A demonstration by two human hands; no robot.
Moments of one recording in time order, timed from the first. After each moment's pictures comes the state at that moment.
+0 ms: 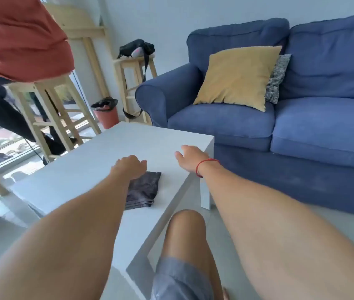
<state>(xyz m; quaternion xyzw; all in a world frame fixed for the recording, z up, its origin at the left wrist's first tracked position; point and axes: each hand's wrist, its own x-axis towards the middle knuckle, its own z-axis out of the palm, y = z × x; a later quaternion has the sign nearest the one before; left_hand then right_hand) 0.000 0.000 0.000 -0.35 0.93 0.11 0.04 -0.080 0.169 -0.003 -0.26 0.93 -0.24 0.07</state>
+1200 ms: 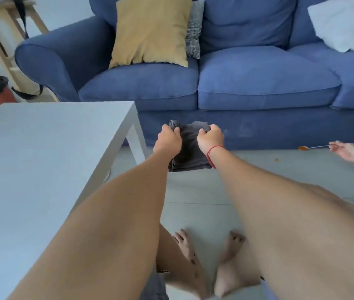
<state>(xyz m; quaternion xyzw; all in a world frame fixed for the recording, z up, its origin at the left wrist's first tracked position) -0.140 0.253 -0.104 -0.14 0.91 0.39 0.00 -0.135 0.363 -0.100 0.18 0.83 -0.53 -0.04</state>
